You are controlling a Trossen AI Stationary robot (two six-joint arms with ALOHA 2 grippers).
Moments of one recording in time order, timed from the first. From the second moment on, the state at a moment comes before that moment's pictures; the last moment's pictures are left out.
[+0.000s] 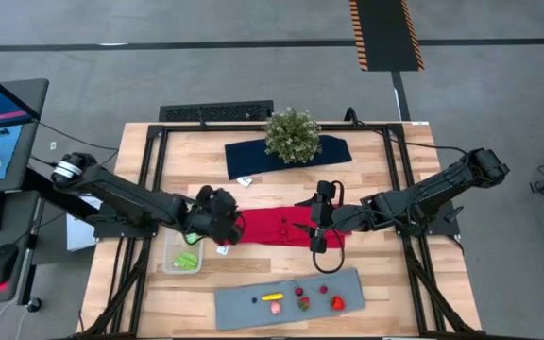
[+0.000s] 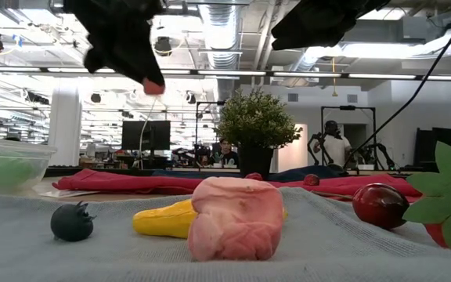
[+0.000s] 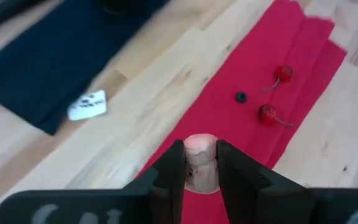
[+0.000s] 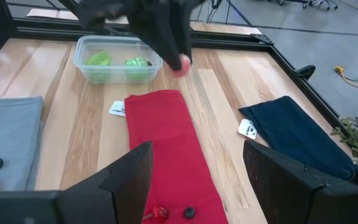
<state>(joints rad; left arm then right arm) -0.33 1.37 0.95 -0.55 -0.62 -0.86 0.34 1.35 0.85 -0.02 0.49 0.06</state>
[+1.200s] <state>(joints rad) -0.95 1.44 0.95 -1.34 -0.80 -2.16 0.34 1.35 0.85 -0.02 0.49 0.06</state>
